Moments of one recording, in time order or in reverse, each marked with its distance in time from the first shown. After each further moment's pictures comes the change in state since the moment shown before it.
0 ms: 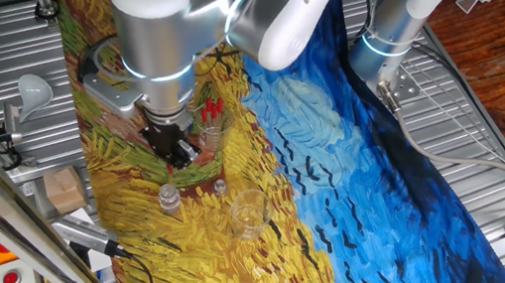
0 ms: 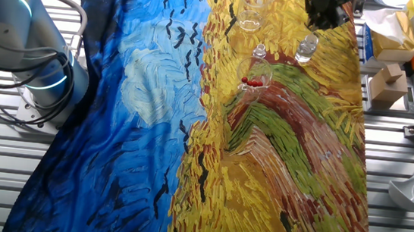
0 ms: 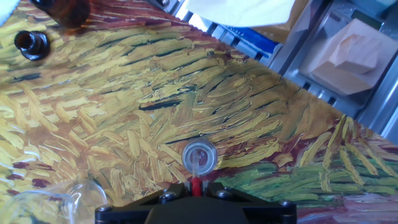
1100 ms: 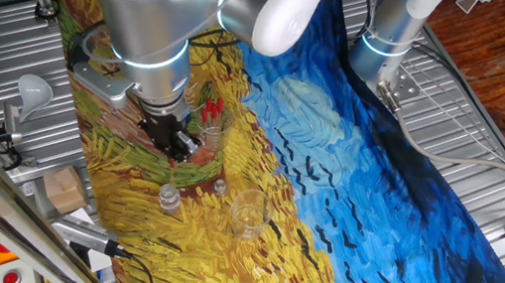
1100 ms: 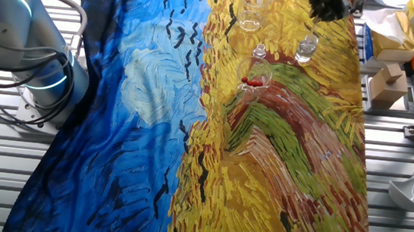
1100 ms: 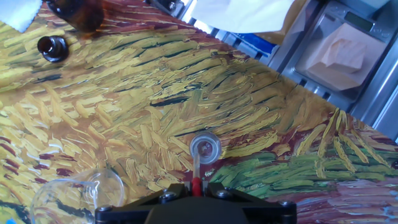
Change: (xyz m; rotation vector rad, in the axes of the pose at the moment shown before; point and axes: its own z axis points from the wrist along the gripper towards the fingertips) arm 0.002 0.004 -0.019 -0.026 0.025 0.008
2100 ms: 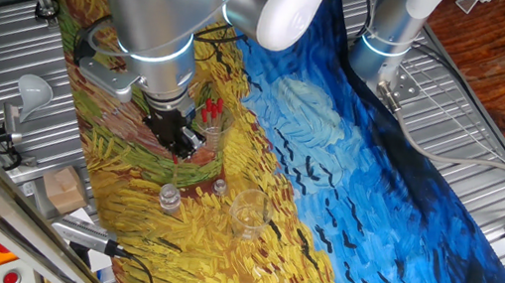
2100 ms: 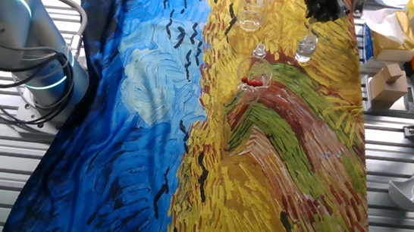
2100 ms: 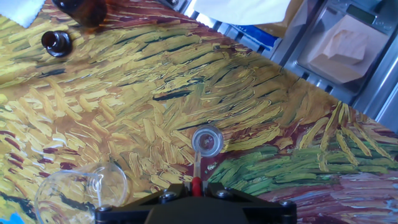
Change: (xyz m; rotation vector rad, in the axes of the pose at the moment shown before) arm 0.010 0.002 -0.003 -0.002 -0.004 0.011
